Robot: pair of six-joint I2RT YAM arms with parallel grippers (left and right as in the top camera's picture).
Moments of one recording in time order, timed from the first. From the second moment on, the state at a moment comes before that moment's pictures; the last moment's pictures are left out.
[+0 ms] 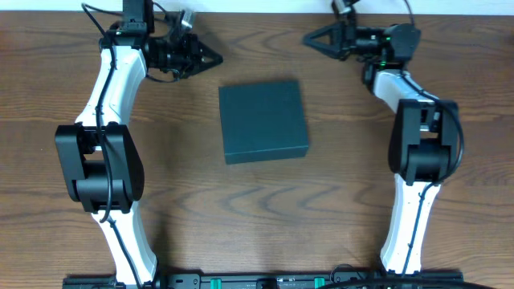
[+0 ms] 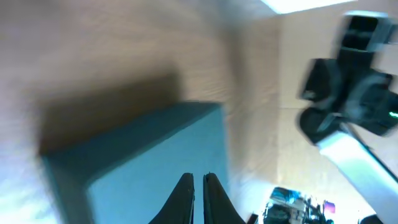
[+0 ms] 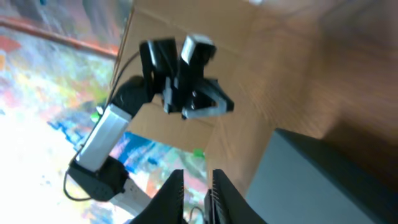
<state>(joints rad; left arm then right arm) -0.02 2.14 1.83 -0.82 0.96 -0.31 -0.03 2.41 1.70 1.28 -1.55 1.85</state>
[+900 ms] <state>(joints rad) -0.50 2.01 1.83 -1.15 0.21 -0.29 -0.11 2.41 1.70 1.28 -1.55 1.80</state>
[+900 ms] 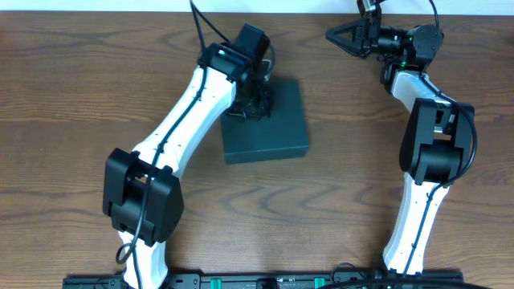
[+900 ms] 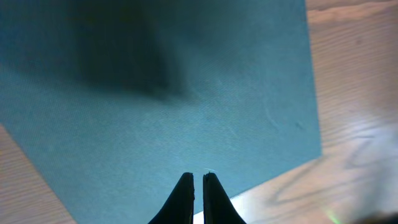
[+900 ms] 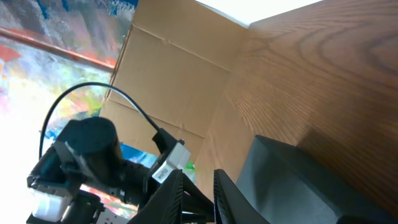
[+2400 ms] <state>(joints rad) -0.50 2.13 1.83 -1.12 0.12 -0.28 -0.11 2.41 1.70 1.28 -1.55 1.80</state>
